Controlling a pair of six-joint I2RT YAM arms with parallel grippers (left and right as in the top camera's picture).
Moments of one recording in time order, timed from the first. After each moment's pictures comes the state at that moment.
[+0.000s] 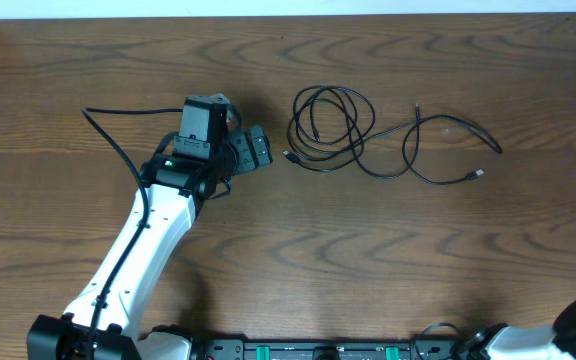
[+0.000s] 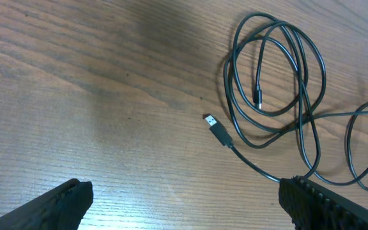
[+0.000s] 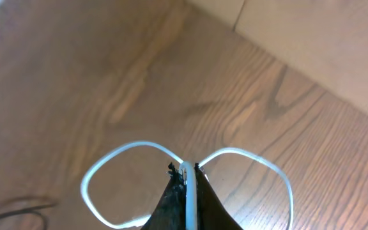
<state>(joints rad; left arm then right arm) -0.25 1.42 1.02 -0.55 0.11 -0.52 -0.81 1.66 1.69 -1.01 0.04 0.10</state>
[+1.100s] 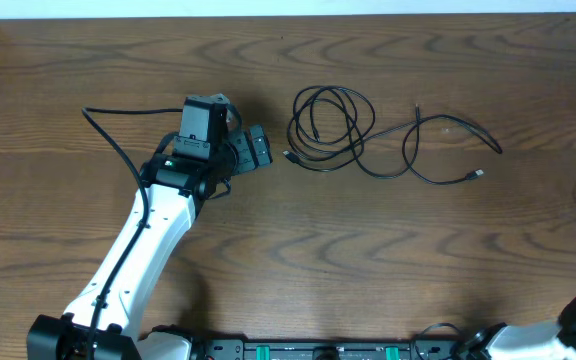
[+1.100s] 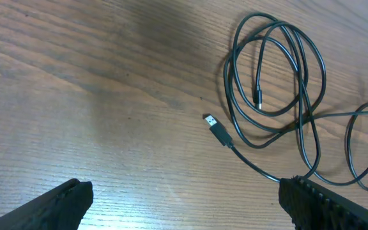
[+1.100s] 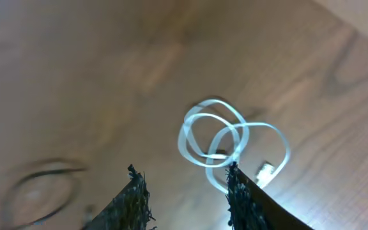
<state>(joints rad) -0.25 1.42 1.02 -0.55 0.11 -0.52 -0.80 1.66 1.69 -1.07 -0.13 0.10</state>
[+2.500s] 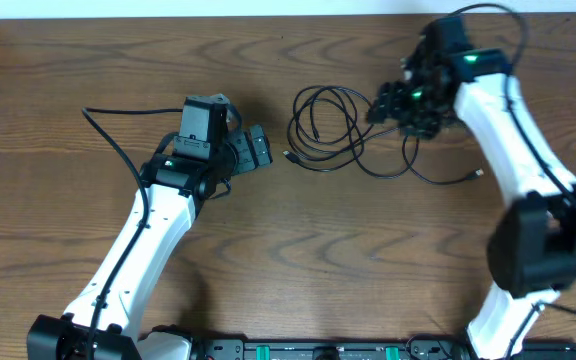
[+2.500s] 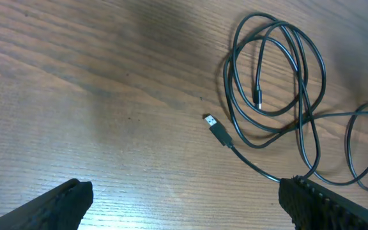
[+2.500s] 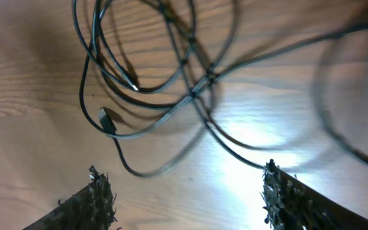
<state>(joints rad) -0.25 1.42 1.02 -0.55 0.11 -0.52 0.21 1.99 1.69 -1.01 -0.39 0.47</state>
